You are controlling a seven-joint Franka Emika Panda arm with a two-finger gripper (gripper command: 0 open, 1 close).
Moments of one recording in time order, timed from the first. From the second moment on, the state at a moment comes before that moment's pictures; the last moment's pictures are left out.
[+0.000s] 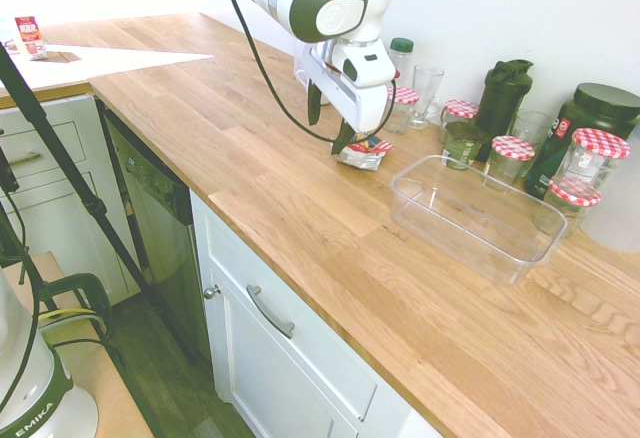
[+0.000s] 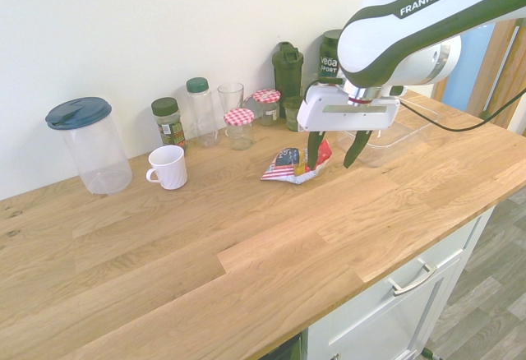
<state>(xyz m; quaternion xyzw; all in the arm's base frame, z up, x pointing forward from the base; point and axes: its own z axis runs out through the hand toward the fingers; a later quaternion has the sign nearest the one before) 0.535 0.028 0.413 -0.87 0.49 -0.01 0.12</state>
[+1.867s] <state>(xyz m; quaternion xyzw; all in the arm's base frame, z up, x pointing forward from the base) 0.595 0.005 0.382 -0.86 0.49 -0.01 0.11</state>
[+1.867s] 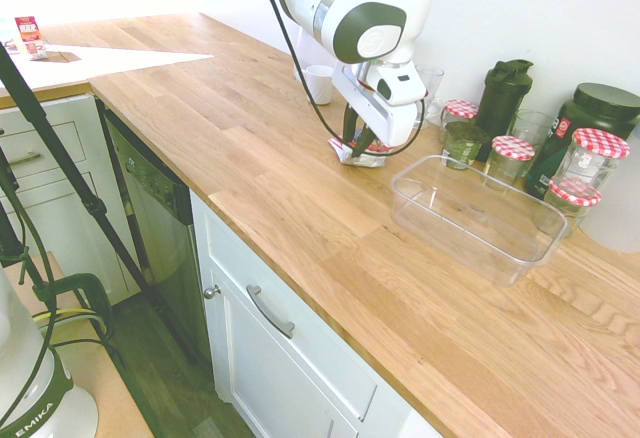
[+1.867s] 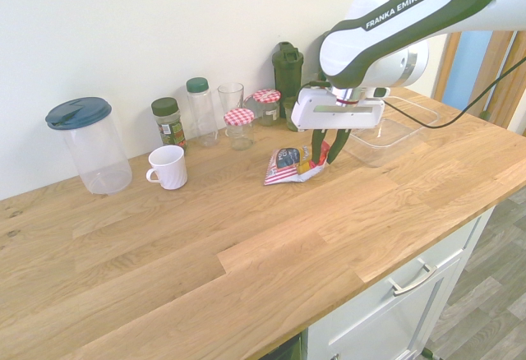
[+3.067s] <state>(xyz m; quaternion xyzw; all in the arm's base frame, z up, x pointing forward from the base) 0.546 -0.016 0.509 -0.87 0.48 -0.09 0.11</state>
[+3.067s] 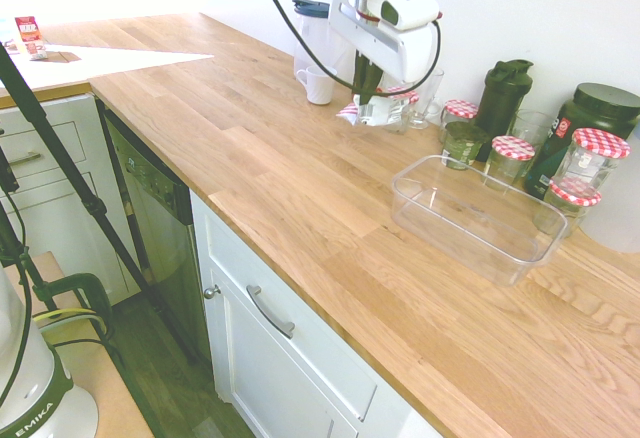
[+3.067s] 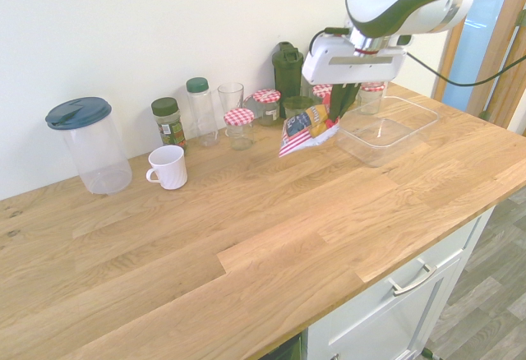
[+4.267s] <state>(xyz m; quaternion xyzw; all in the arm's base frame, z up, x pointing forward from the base) 0.497 -0.267 0.494 -0.86 0.49 -0.08 0.12</state>
